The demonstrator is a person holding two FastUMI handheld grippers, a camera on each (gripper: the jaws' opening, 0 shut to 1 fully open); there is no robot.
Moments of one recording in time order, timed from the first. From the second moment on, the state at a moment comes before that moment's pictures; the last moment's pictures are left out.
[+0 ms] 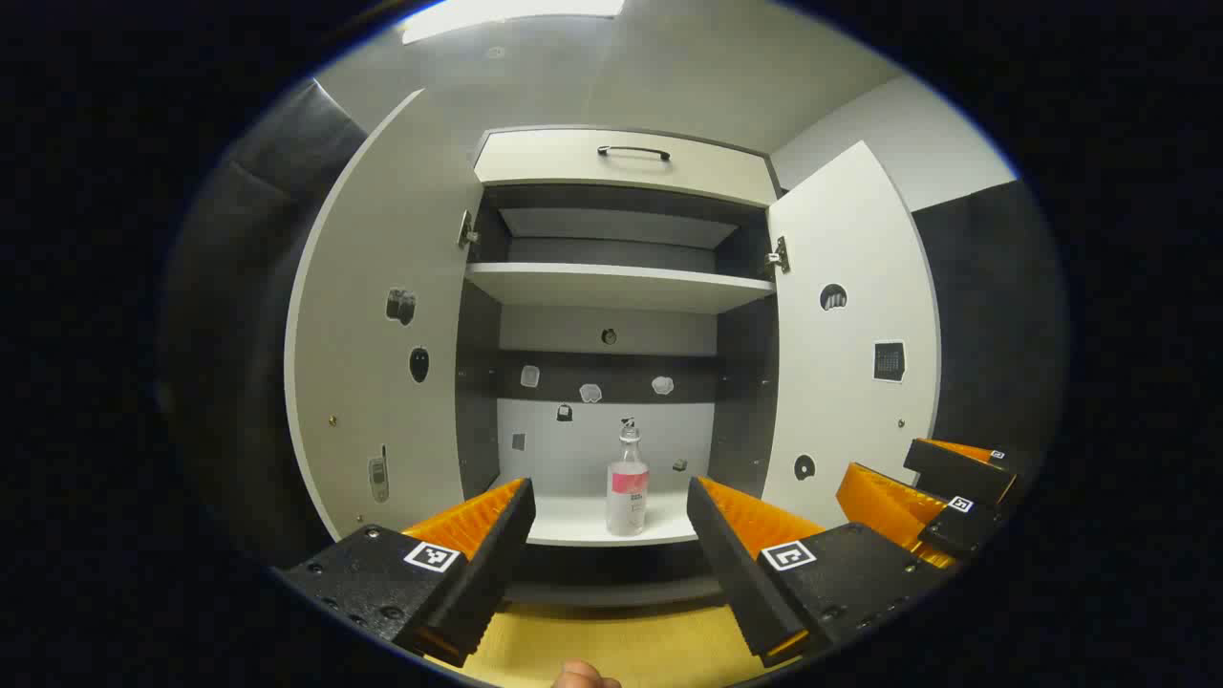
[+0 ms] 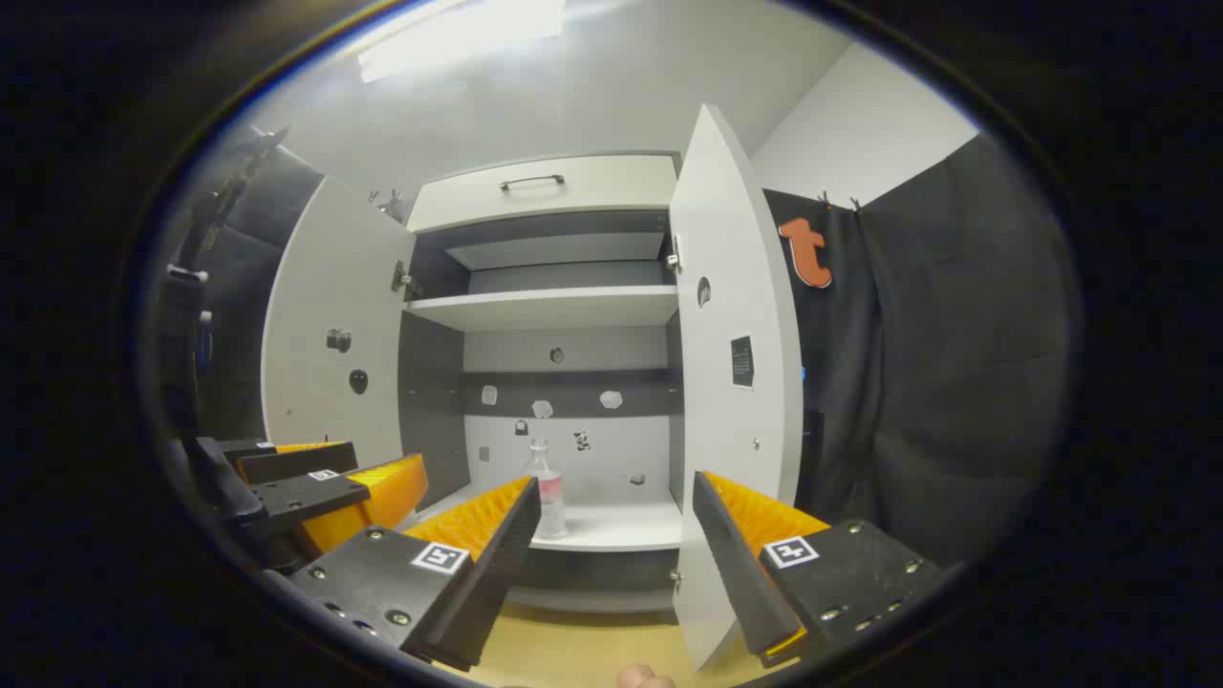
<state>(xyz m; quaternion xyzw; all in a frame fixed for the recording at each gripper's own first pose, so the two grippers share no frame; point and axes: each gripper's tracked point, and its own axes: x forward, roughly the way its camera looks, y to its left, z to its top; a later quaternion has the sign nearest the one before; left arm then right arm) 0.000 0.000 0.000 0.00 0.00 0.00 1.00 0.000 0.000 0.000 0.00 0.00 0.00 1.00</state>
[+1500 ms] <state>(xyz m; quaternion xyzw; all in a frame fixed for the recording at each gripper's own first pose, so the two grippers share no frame) 0.080 -0.001 -0.038 0.00 0.03 0.01 1.00 -0.018 -0.042 0.019 -0.01 -0.02 -0.05 1.00</state>
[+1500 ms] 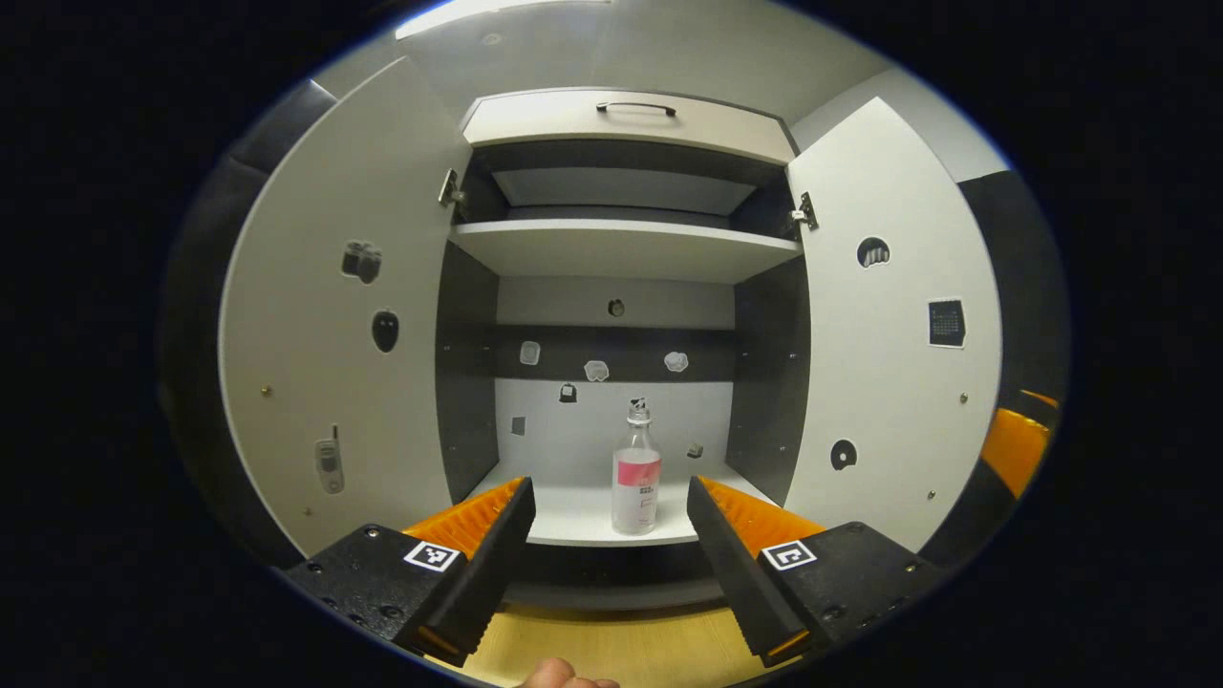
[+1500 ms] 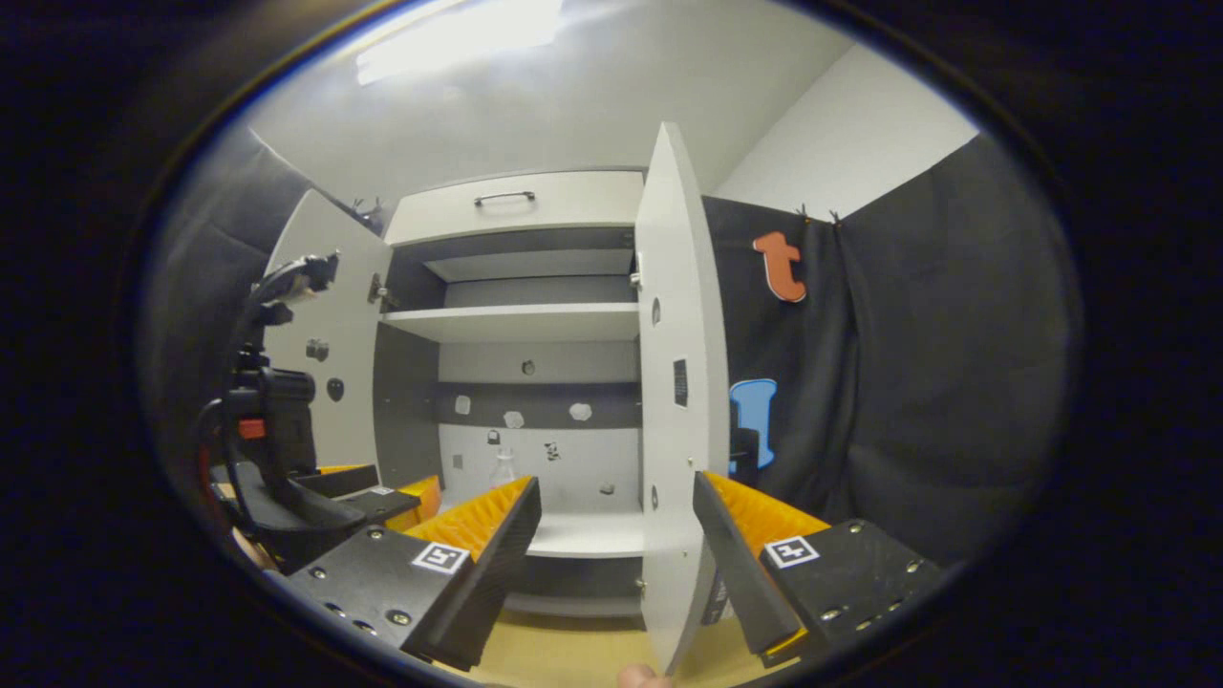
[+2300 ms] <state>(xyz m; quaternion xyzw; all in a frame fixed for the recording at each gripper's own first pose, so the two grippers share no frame) 0.274 -0.011 -0.096 0.01 0.06 0.02 1.00 -0.076 -0.149 0.034 -0.06 -0.04 -0.25 0.97</state>
